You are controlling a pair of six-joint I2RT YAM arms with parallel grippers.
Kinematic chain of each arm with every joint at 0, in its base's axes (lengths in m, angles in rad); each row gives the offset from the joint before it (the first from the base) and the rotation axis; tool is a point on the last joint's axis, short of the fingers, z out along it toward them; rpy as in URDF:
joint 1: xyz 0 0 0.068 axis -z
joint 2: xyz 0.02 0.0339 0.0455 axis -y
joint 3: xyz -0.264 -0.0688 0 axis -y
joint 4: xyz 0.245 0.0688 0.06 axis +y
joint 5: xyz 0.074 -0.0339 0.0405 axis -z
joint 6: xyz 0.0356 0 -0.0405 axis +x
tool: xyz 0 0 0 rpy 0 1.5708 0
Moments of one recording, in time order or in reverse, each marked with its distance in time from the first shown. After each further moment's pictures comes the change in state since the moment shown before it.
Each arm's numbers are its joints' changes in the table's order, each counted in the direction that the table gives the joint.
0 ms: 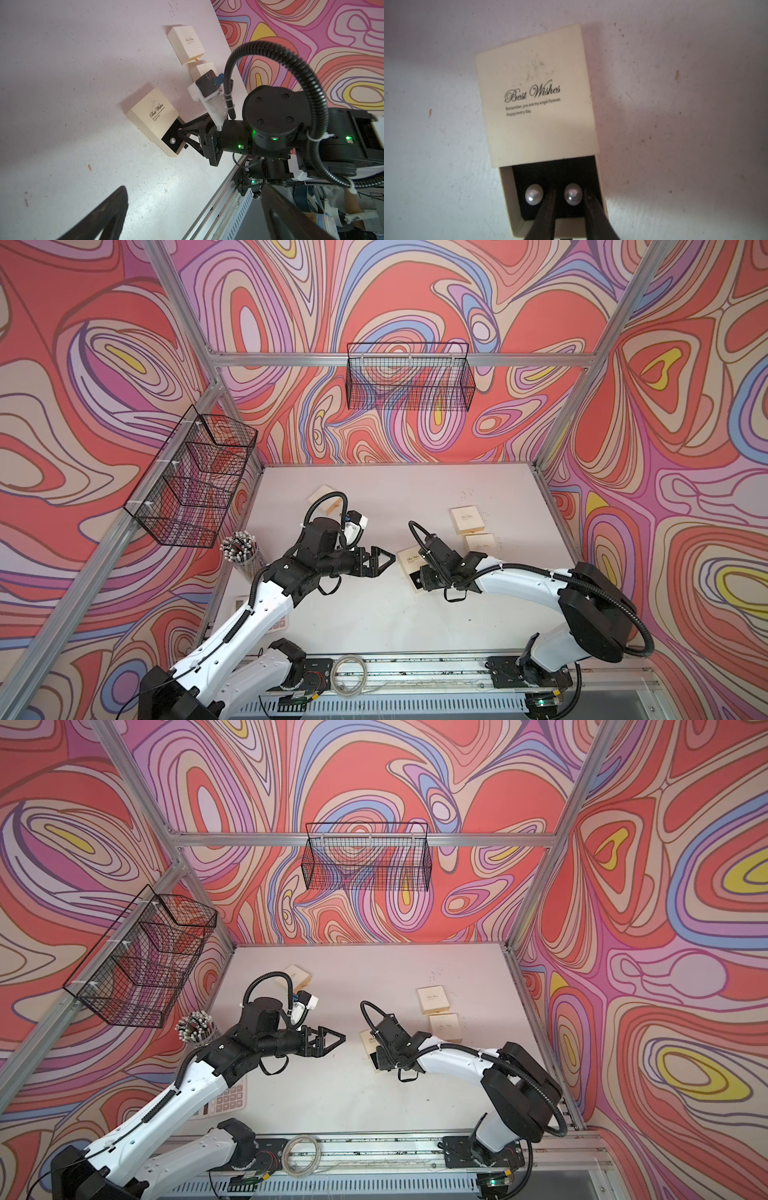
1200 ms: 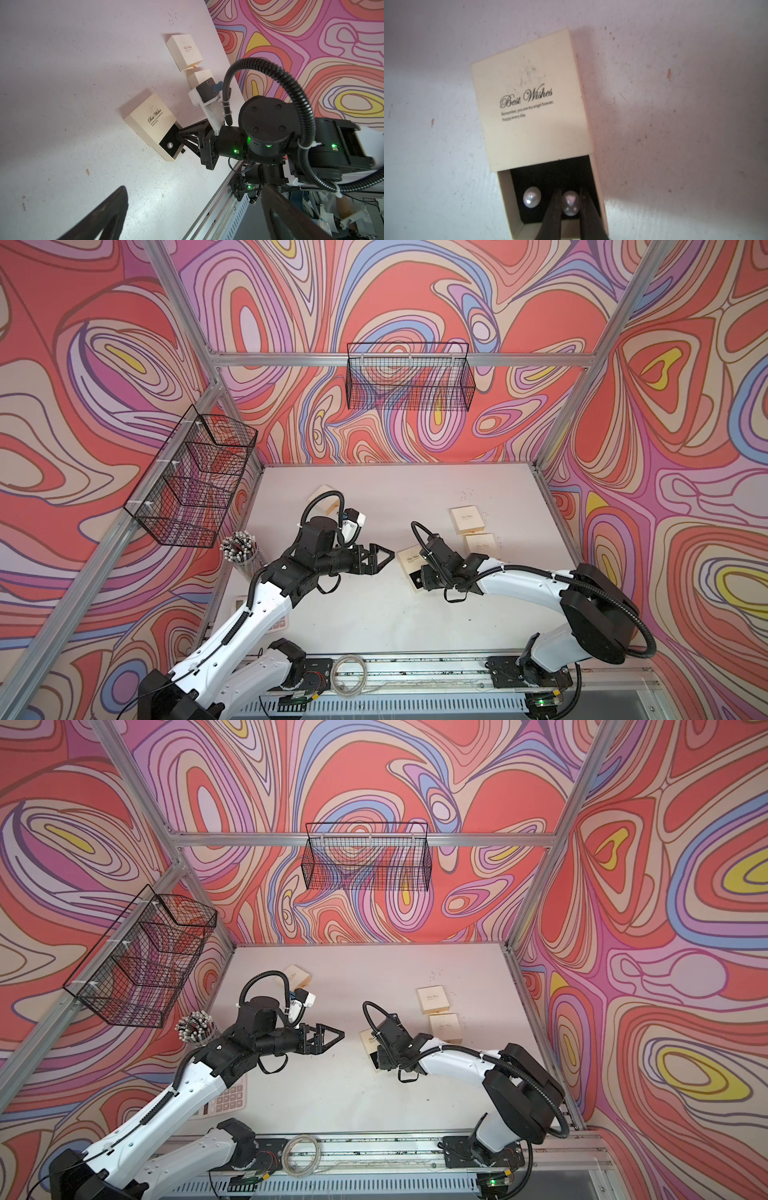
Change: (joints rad) left arm -0.014 0.012 -0.002 -0.024 0.007 -0.026; right arm 0.000 0.033 -0.024 -0.026 0.019 0.047
